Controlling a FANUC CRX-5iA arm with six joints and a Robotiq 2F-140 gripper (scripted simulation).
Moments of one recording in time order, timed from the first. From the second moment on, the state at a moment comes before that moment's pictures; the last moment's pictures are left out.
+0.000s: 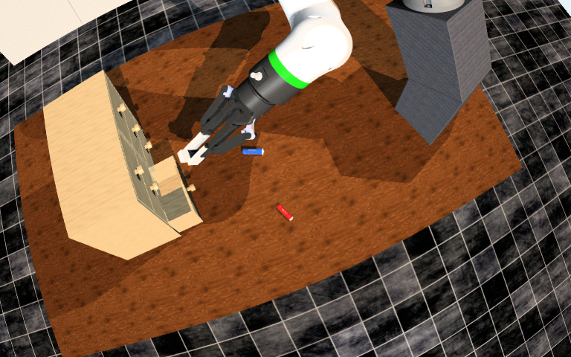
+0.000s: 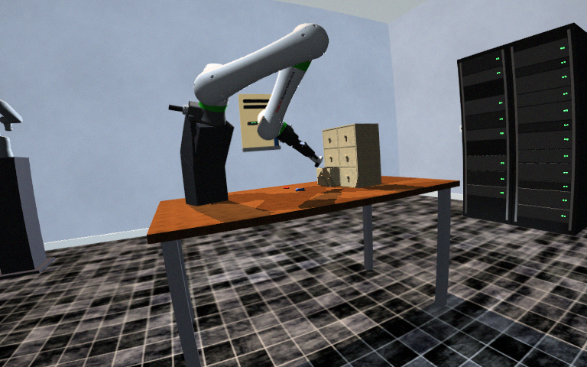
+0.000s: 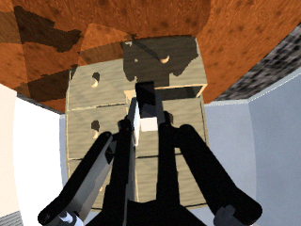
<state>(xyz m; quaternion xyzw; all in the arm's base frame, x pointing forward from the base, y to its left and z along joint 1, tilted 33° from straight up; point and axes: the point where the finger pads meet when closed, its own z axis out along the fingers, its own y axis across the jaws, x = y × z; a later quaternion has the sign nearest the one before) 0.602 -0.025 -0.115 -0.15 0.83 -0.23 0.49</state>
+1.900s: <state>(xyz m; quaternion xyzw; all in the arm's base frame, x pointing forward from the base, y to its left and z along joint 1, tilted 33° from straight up) 0.680 -0.016 -0.103 -0.15 0.83 -0.23 0.49</state>
